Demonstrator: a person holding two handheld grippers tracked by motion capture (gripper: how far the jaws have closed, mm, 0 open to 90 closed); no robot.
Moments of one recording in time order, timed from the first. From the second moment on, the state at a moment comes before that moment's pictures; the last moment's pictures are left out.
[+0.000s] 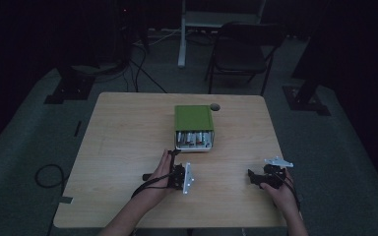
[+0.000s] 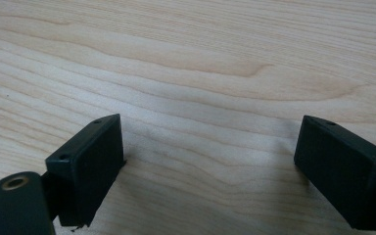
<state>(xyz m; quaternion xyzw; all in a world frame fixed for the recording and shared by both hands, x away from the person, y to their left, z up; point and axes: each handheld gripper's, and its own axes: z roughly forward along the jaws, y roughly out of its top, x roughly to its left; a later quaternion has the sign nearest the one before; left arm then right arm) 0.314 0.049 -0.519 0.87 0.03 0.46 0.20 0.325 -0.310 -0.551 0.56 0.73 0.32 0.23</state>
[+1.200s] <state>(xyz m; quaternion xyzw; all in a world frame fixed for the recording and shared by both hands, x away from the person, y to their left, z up) 0.339 0.026 -0.533 0.83 -0.04 0.55 0.10 0.325 -0.310 -0.551 0.56 0.73 0.32 0.23</state>
